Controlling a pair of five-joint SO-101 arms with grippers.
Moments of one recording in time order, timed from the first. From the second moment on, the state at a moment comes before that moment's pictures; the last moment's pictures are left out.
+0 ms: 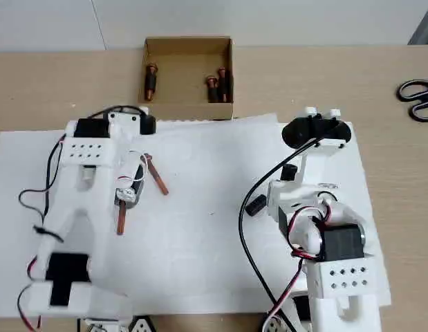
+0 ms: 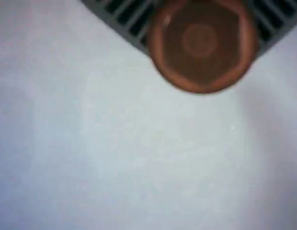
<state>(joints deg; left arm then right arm) -2.5 2.7 11.8 98.9 -3.6 -9.7 -56.9 44.0 71.7 -11.3</state>
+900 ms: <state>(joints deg) -2.9 17.1 15.8 86.7 -5.7 -9.7 -56.9 44.0 71.8 -11.3</state>
